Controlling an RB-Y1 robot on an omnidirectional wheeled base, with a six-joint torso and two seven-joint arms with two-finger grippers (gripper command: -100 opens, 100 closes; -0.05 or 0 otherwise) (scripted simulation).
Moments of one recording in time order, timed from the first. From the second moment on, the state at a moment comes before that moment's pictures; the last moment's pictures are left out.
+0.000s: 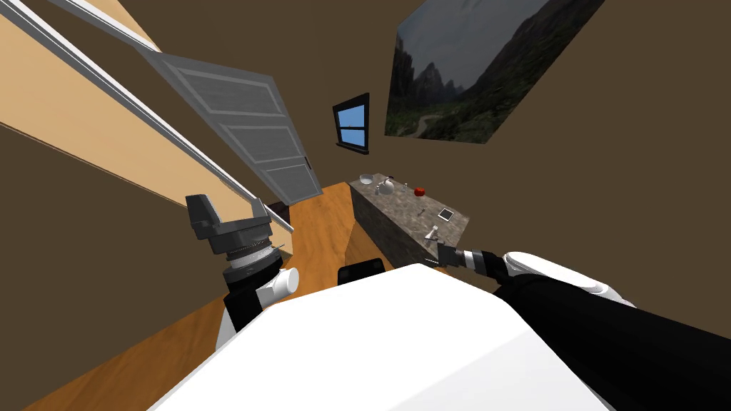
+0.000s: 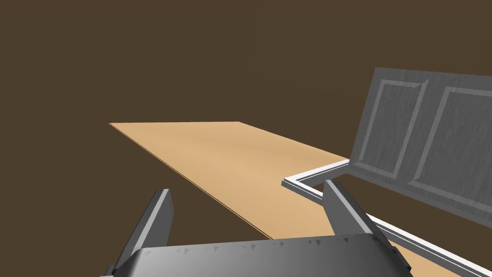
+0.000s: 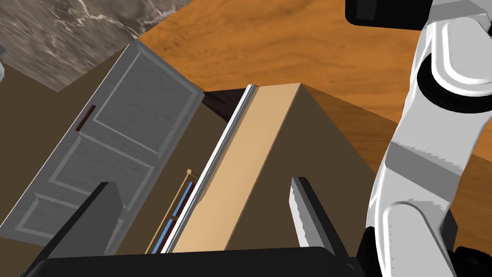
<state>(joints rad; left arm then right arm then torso) 0.50 -0.02 0.03 -2.37 -0.06 -0.52 0.11 1.08 -1.05 -0.31 -1.87 0.77 -0.82 0.85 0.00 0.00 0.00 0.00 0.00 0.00</state>
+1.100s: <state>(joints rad) 0.50 -0.02 0.03 -2.37 -0.06 -0.52 0.11 1.21 -1.16 -0.41 -1.71 0.98 -0.86 1.12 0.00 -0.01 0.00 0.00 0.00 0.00</state>
